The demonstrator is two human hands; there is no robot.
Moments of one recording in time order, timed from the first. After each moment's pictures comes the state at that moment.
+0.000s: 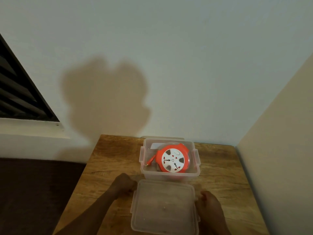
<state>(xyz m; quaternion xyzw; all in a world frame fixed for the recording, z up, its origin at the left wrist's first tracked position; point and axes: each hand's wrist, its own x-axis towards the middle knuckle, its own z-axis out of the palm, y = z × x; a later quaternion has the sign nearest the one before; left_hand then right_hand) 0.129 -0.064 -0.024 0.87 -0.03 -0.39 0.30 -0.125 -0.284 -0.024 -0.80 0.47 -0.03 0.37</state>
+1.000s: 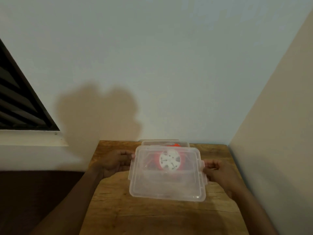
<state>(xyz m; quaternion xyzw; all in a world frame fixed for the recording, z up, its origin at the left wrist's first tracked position) 0.173 -0.045 0.076 0.63 -0.12 -0.49 0.60 -0.119 -0.324 0.107 -0.73 0.36 -0.11 0.57</state>
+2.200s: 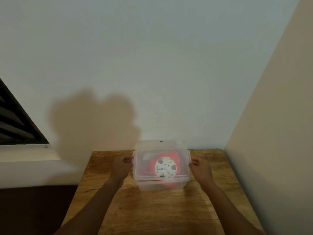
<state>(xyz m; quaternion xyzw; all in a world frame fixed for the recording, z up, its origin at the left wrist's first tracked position) 0.153 -0.109 0.049 0.80 -0.10 -0.18 0.56 -0.043 -0.335 0.046 -0.70 0.43 -0.23 0.52</state>
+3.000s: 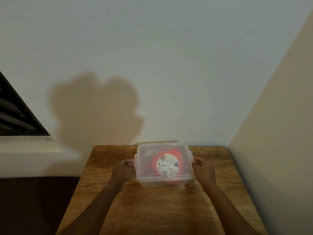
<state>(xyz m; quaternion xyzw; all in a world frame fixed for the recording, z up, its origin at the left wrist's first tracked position) 0.148 -0.096 0.021 0.75 -0.02 -0.28 0.60 -0.039 -0.330 0.031 -0.72 0.47 -0.23 0.46</state>
